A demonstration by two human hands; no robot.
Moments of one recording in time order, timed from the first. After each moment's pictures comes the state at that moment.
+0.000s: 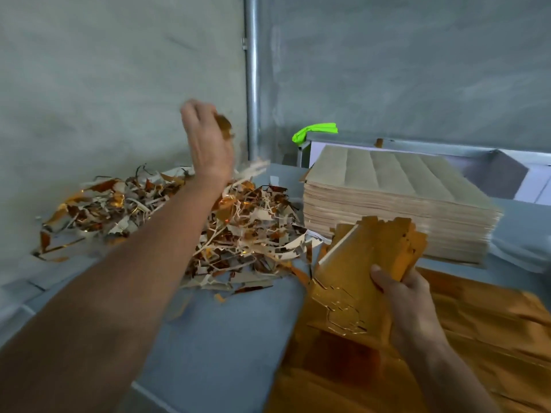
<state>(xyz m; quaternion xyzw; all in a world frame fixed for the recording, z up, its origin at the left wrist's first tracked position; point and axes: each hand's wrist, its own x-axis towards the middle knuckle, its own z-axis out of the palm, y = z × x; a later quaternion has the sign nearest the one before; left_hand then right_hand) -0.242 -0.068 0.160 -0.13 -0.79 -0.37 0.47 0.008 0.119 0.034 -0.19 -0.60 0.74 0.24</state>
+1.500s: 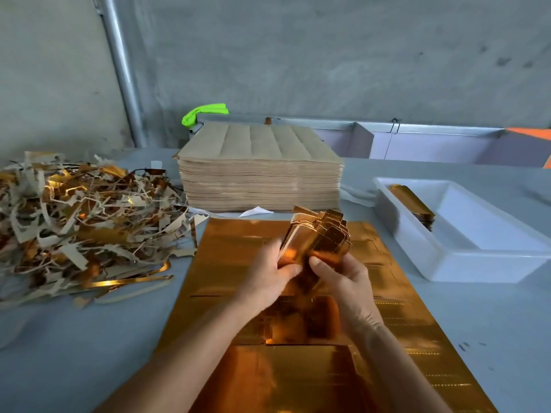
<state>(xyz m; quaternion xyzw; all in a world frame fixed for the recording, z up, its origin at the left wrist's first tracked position) 0.000 0.093 0.003 -0.40 -0.75 -0.51 -0.14 0.111 0.190 -0.012 -0.18 -0.61 0.70 0.32</state>
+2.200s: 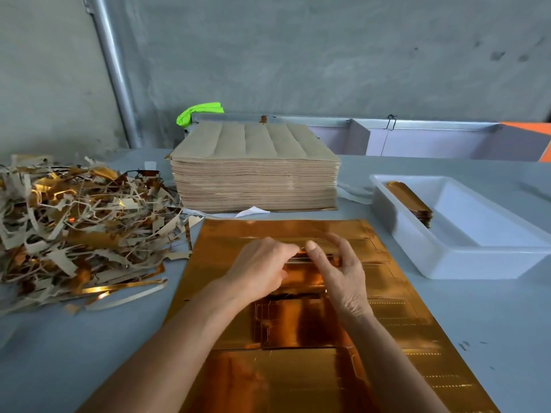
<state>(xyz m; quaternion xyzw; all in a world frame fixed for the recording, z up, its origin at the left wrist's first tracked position) -0.017 0.099 0.018 -0.57 -0.80 -0.18 0.05 0.094 0.199 -0.017 -0.29 -0.72 0.52 0.36</state>
